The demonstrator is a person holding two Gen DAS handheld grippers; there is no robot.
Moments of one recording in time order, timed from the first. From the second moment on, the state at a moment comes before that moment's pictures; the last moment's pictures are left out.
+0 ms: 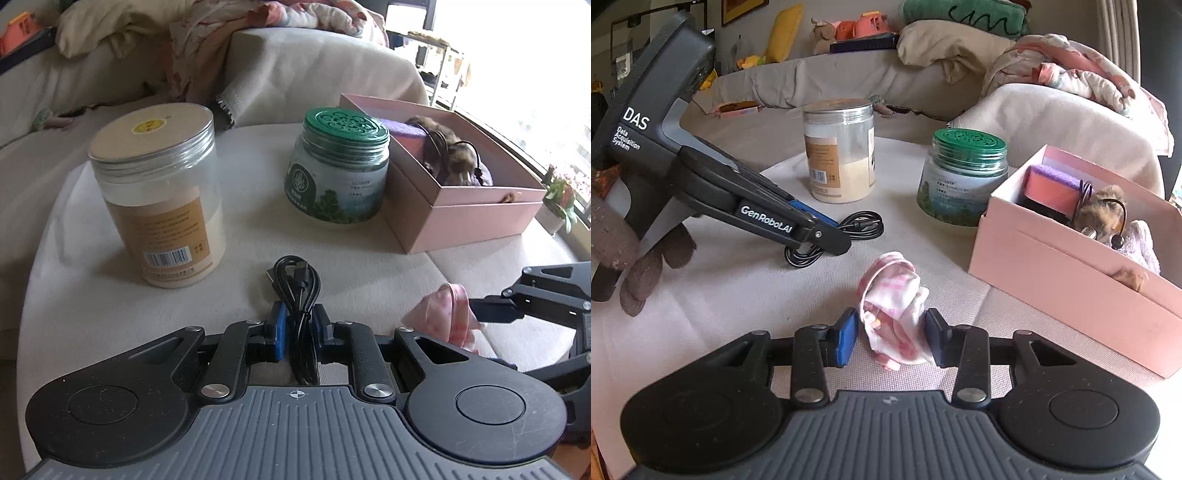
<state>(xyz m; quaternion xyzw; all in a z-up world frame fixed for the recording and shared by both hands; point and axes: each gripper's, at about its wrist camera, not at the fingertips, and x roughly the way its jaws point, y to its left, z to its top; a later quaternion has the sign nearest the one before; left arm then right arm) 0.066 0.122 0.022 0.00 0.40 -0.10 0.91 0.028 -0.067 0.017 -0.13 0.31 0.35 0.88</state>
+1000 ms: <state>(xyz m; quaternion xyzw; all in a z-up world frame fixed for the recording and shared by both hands) -0.008 0.090 0.041 -0.01 0.35 -0.16 0.92 -0.037 -0.131 0.107 -0.10 0.24 0.34 0.91</state>
